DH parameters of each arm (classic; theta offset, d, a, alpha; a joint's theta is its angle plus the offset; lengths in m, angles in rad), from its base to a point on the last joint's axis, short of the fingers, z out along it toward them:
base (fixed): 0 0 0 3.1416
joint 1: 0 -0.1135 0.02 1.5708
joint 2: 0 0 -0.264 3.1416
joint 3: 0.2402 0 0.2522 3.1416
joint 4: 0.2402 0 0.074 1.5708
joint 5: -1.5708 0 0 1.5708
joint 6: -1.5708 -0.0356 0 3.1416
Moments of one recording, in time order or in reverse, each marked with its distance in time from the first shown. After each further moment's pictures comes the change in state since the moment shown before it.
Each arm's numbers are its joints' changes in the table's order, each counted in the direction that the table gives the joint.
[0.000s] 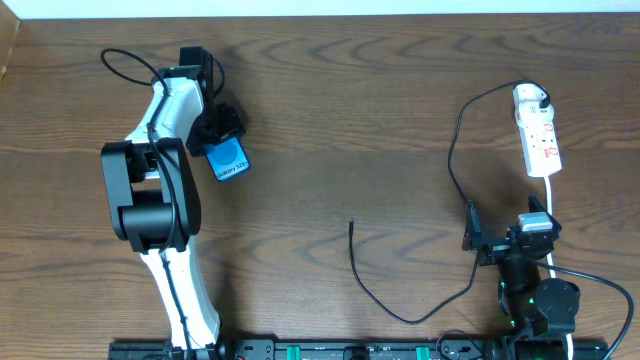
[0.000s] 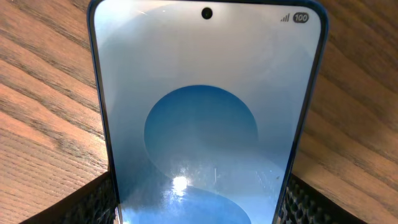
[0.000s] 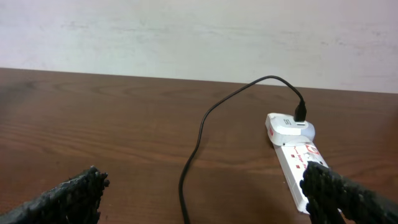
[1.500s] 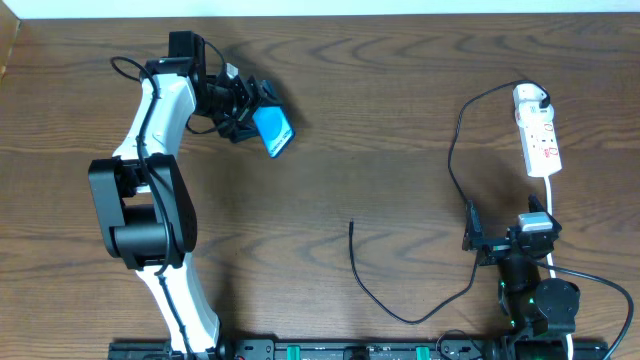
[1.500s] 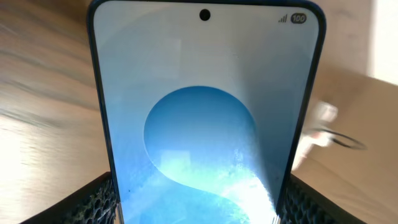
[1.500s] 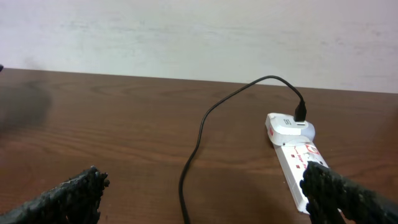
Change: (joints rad) left arm 0.001 -0.122 0.000 -0.012 -0.747 0.134; right arm 0.000 0.000 0.000 0.000 0.000 0.000
